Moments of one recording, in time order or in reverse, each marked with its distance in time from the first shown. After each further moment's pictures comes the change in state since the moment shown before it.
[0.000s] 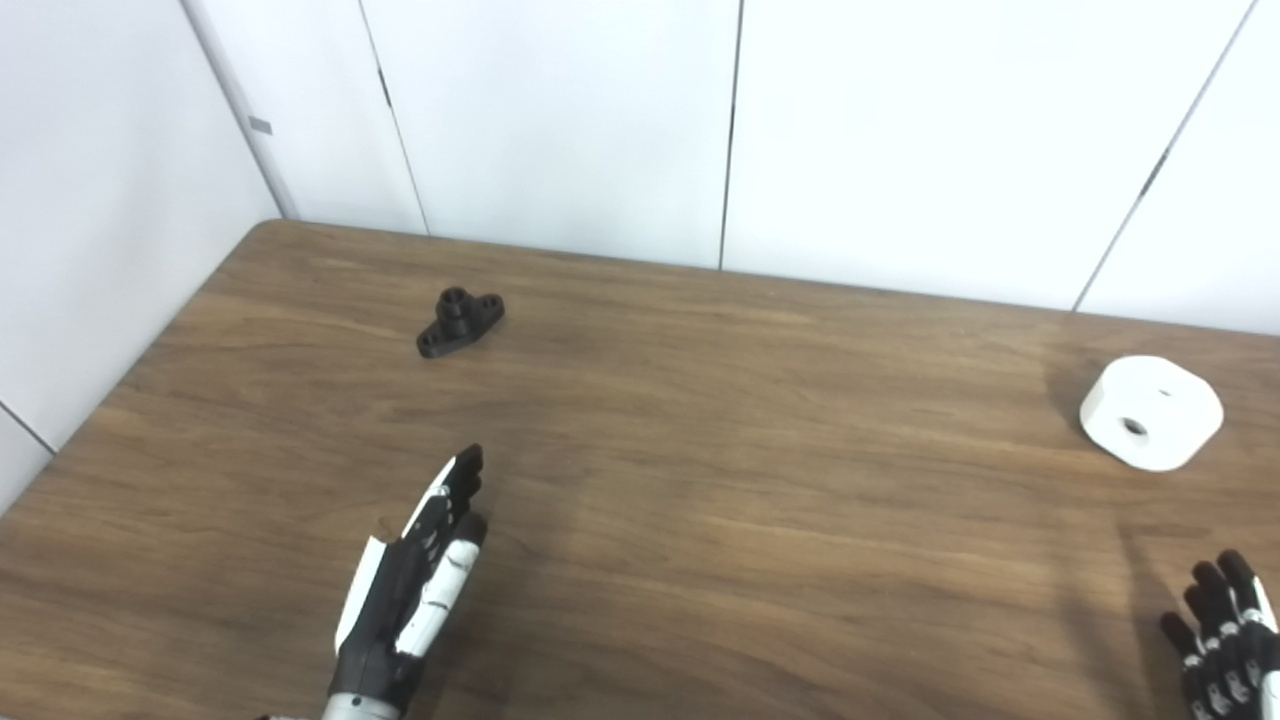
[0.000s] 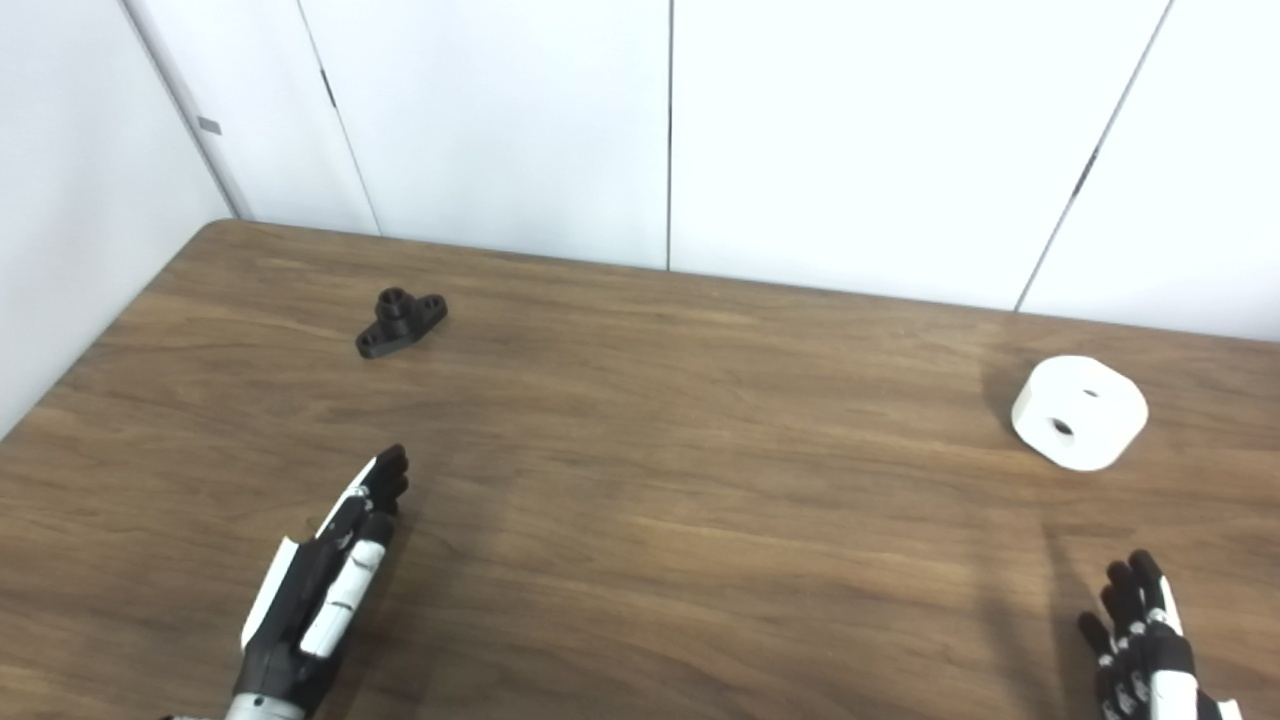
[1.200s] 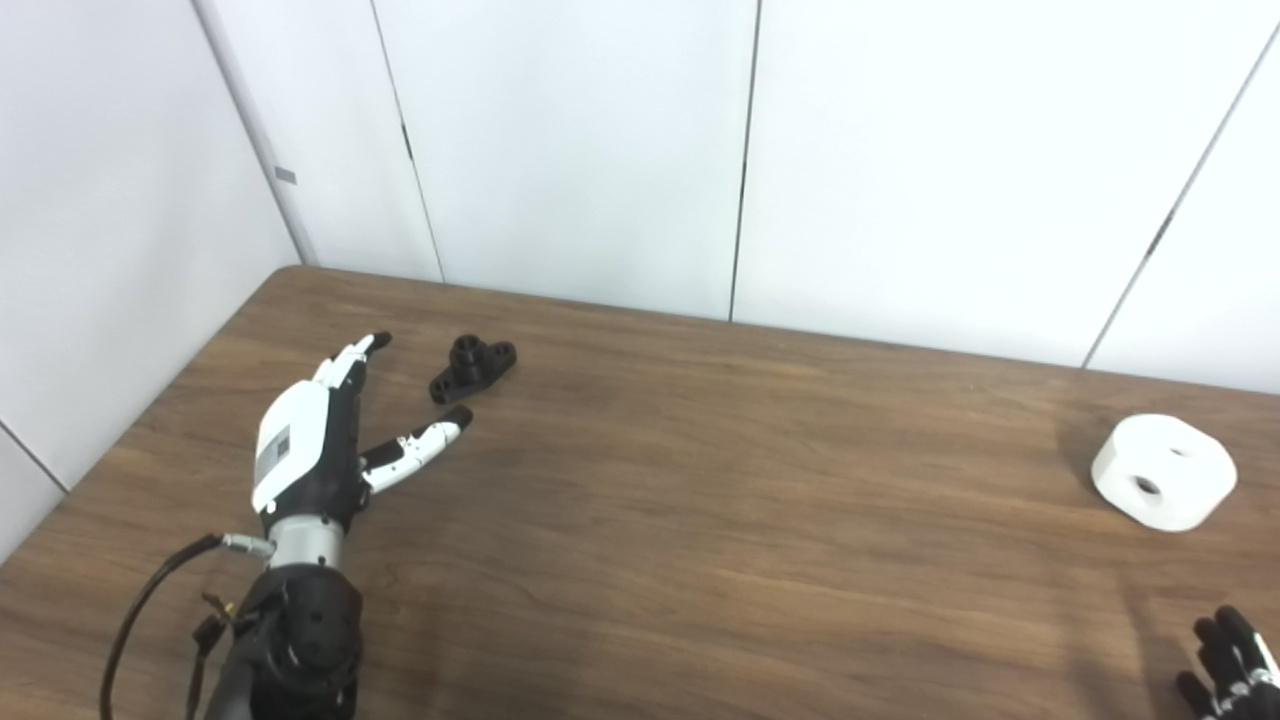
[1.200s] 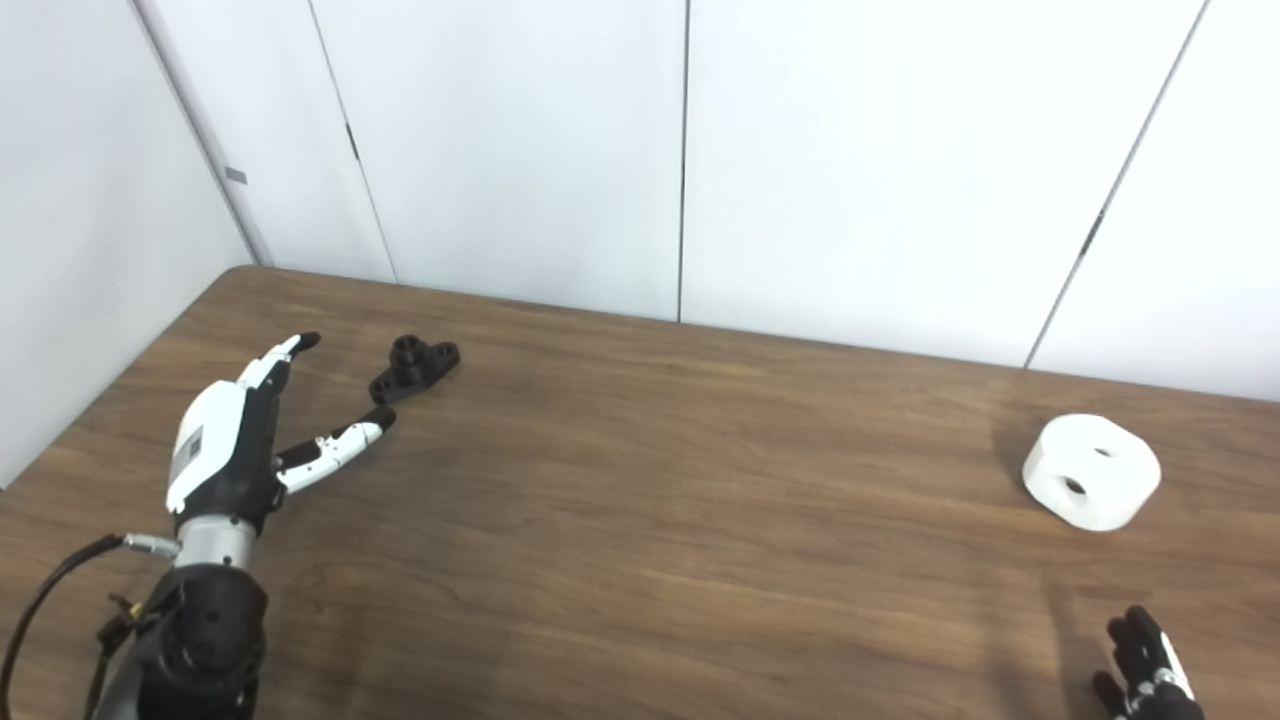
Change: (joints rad) left arm -0.454 0.160 0.113 0.082 0.600 0.526 0.034; right arm 0.002 0.007 -0.002 0.008 -0.003 -0.020 -0.004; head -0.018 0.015
